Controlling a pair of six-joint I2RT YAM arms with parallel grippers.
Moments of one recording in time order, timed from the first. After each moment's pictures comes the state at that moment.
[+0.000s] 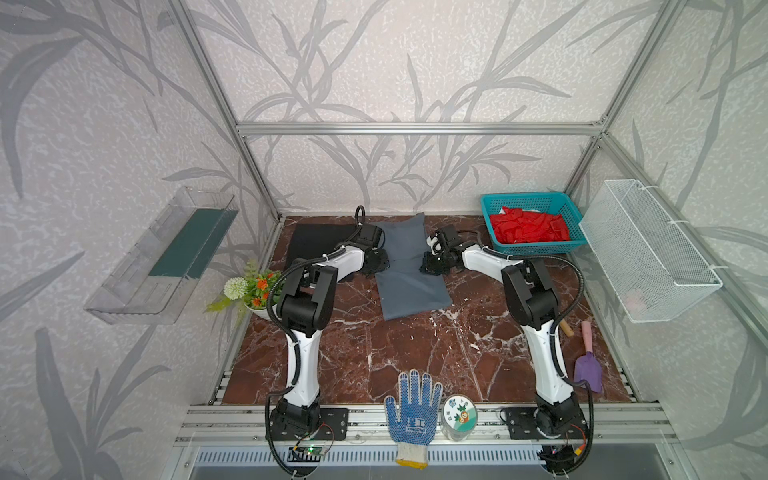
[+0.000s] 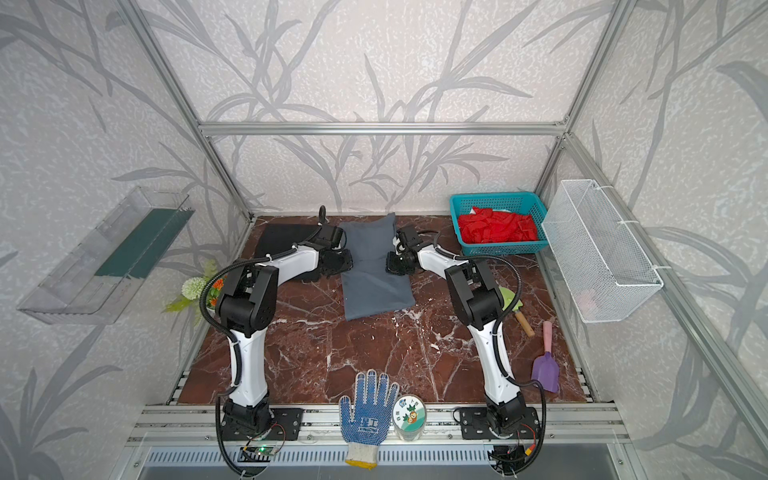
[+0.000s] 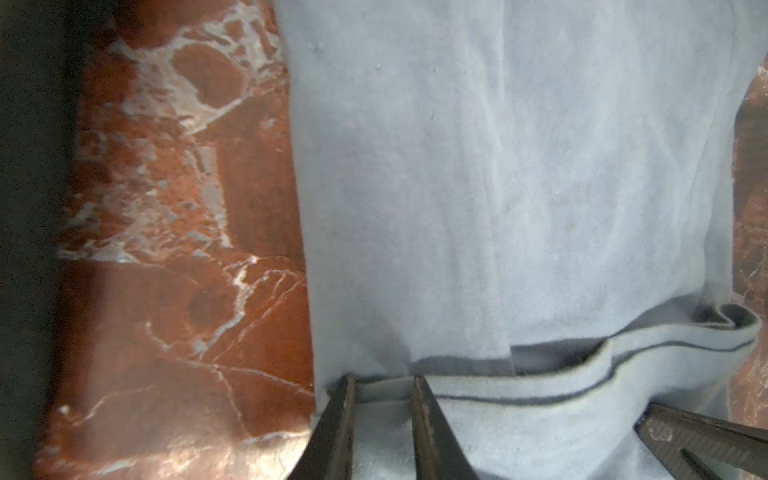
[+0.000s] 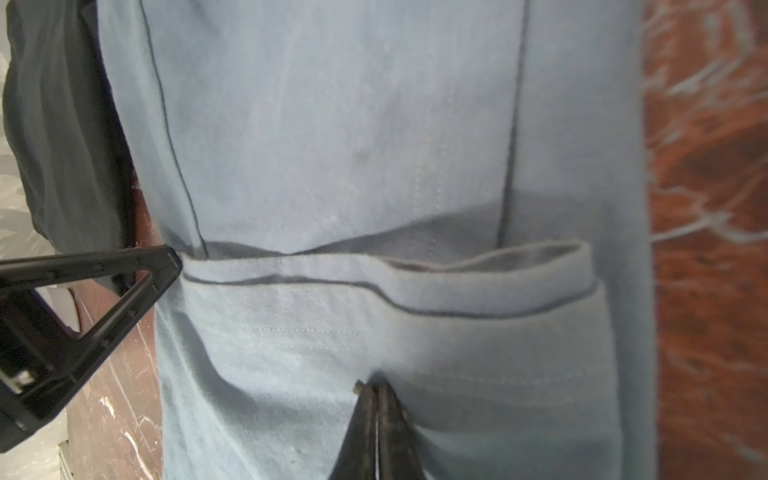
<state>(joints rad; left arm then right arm) -0.29 2.11 1.47 -0.38 0.04 -0.54 0.44 2.29 1.68 -0.38 -0.37 0.52</state>
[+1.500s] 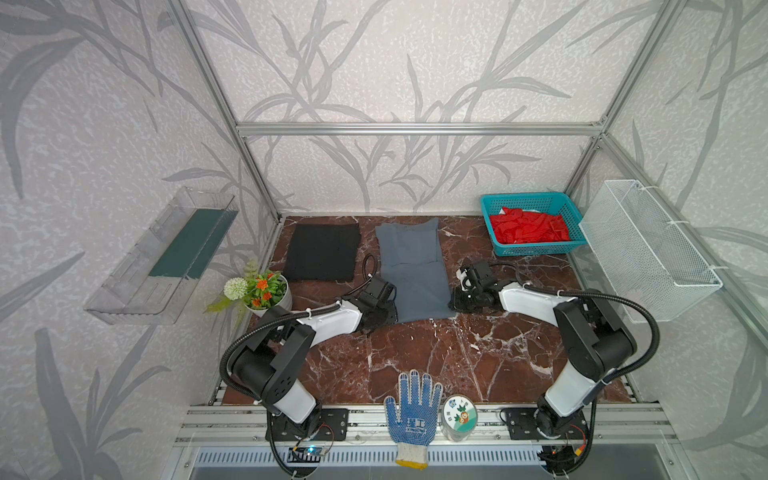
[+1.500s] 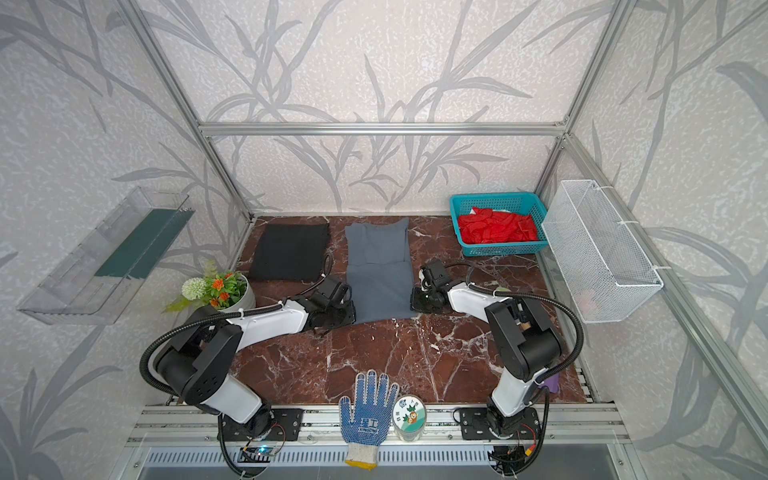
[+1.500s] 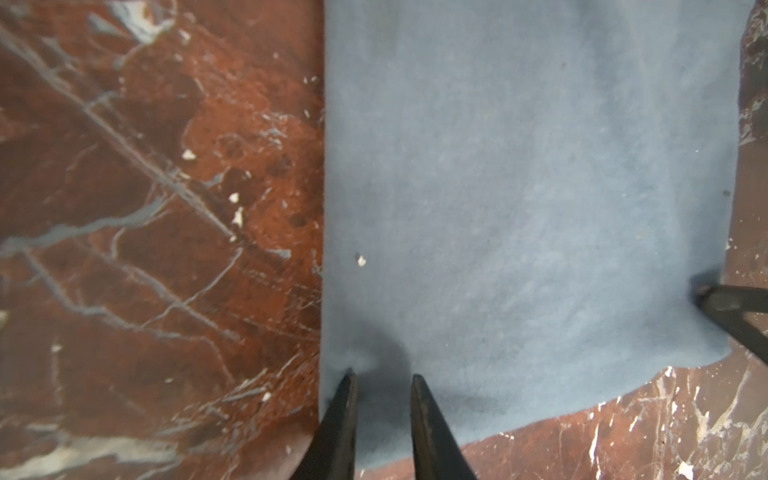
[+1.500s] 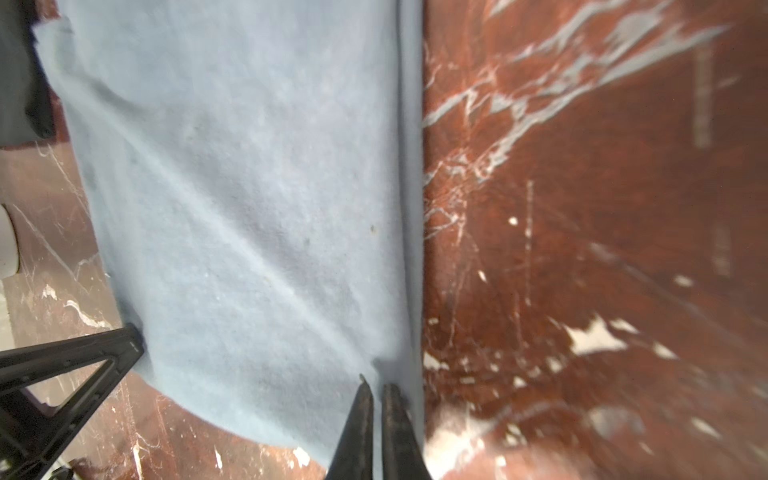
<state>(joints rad) -0.57 1.59 0.76 -0.23 0.02 -0.78 0.47 1.69 0.92 -0.27 -0.27 0.57</state>
